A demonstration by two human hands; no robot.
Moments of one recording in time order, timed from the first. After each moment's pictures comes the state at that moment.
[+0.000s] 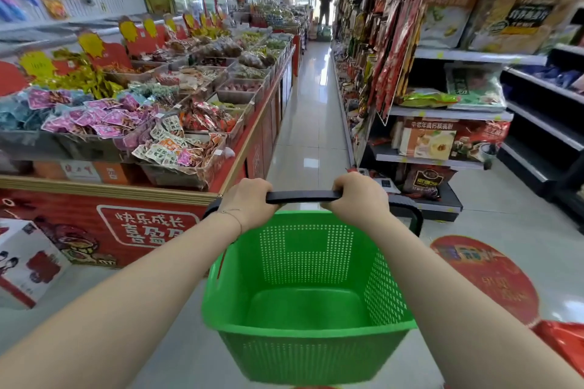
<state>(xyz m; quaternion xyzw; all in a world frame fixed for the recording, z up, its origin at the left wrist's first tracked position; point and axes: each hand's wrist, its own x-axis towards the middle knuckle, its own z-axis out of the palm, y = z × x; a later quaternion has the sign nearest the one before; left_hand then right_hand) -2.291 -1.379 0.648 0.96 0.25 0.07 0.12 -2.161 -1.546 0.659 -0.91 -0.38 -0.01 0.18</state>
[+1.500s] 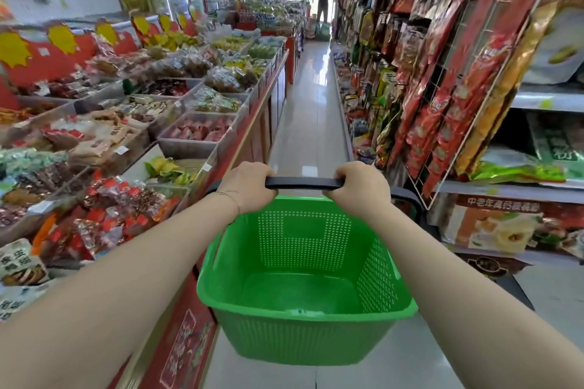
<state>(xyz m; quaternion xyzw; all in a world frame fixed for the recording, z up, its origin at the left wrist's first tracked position) -1.688 -0.953 0.654 0.97 0.22 0.10 0.11 -1.552 -1.126 0.647 -0.90 -0.38 -0.05 0.21</state>
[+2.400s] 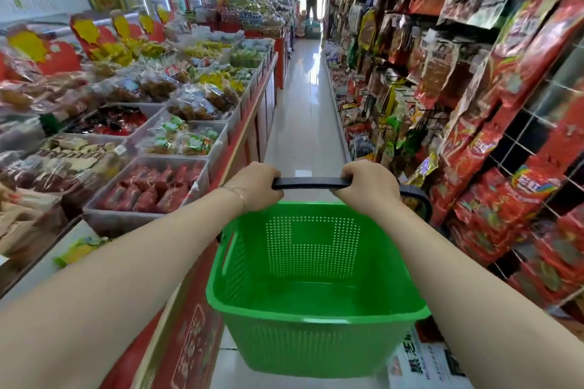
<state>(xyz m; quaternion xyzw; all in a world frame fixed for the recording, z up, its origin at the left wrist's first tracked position) -1.343 -0.694 0.648 0.98 0.18 0.04 0.12 -1.217 -0.880 0.643 -0.91 -0.37 -0.06 0.18</state>
